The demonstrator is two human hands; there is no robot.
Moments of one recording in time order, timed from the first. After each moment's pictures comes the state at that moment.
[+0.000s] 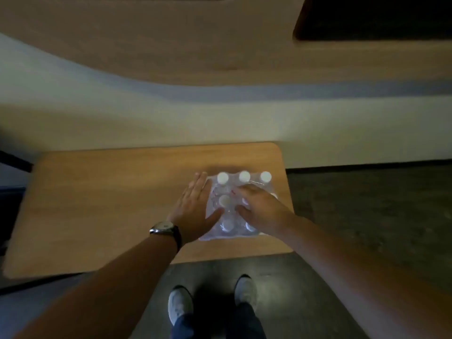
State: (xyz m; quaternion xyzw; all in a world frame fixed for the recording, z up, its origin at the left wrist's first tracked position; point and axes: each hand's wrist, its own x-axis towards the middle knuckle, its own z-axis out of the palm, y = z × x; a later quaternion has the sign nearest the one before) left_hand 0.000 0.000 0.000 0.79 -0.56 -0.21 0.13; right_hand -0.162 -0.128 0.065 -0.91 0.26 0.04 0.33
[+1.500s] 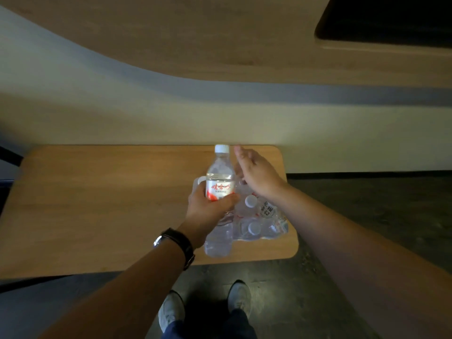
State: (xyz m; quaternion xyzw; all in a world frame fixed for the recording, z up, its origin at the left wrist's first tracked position) left_hand -0.022 -0.020 0.028 0.65 -0.13 -0.50 0.55; right_hand -0.101 -0.163 0.079 -0.80 0.41 -0.06 0.44
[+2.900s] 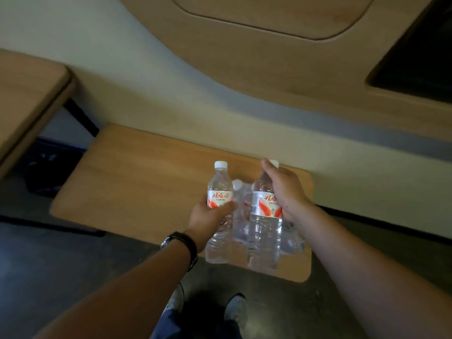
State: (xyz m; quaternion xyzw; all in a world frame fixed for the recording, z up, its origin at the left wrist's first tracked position) left_hand -0.019 0.050 0.040 0.70 0.00 -0.42 0.58; right_hand -0.092 -0.134 0.101 -0.62 0.47 -0.08 0.63
